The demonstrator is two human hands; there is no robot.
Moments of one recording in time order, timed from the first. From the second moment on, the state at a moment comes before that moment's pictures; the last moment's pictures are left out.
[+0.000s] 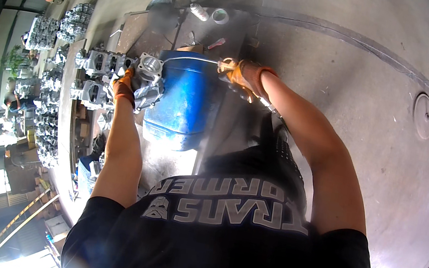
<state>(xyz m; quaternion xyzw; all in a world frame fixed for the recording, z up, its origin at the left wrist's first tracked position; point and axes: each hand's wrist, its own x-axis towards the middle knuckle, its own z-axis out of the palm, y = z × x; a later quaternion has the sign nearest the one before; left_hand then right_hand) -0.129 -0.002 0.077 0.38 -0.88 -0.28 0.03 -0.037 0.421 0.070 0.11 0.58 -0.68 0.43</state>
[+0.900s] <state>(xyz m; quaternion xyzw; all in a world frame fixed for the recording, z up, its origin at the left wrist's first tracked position) -0.119 -0.048 0.062 0.28 -0.85 -0.44 0.03 -0.019 0.428 0.085 0.13 0.51 -0.71 0.47</state>
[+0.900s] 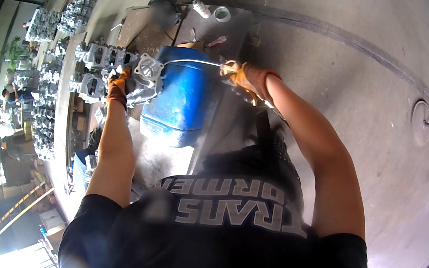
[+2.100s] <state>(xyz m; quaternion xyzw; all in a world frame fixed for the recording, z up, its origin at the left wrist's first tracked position) -0.107 0.026 0.111 0.35 -0.84 -0.41 0.09 -0.013 0.417 0.110 0.02 0.74 -0.58 0.33</state>
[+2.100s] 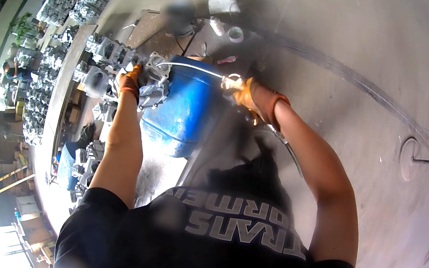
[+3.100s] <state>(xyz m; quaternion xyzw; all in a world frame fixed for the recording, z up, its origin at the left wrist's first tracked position) -0.100 -0.084 0.042 0.28 -0.83 -0.47 0.10 -0.005 0.381 0.146 -0.16 0.85 -0.41 0.29</state>
